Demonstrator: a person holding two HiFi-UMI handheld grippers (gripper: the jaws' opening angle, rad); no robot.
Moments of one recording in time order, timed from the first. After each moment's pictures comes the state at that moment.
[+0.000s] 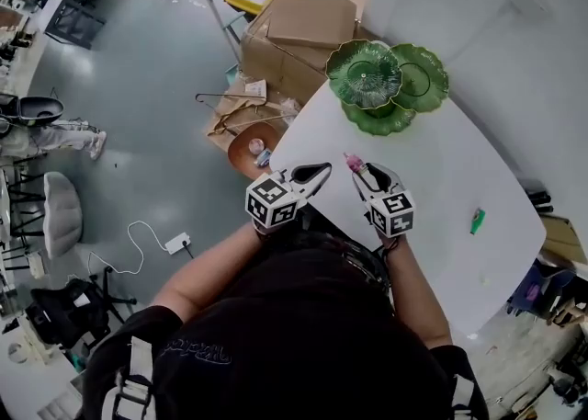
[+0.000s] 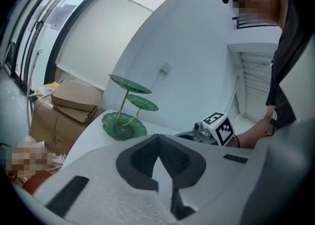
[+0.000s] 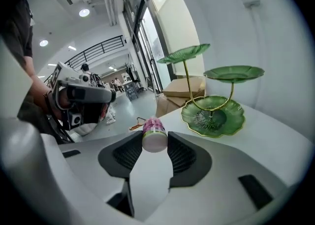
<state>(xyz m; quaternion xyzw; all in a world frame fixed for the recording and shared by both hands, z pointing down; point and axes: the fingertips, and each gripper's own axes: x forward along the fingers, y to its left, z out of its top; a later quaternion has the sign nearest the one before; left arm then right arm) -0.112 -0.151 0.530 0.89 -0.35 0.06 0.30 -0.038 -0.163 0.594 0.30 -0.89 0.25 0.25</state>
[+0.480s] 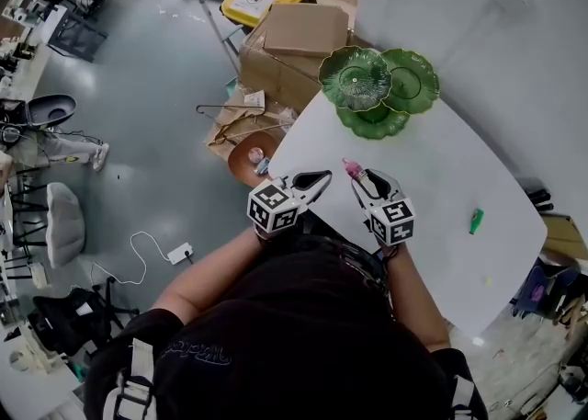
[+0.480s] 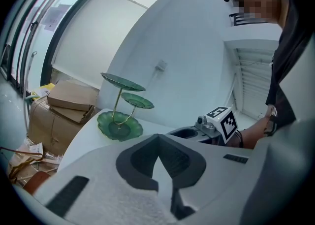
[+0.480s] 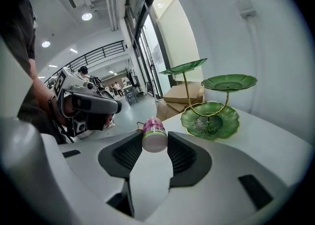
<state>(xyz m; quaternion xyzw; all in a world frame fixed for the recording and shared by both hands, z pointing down) -0.095 -0.143 0.525 0.89 -0.33 0.08 0.29 -0.025 -0.155 0.567 0.31 -0.89 0.23 0.22</state>
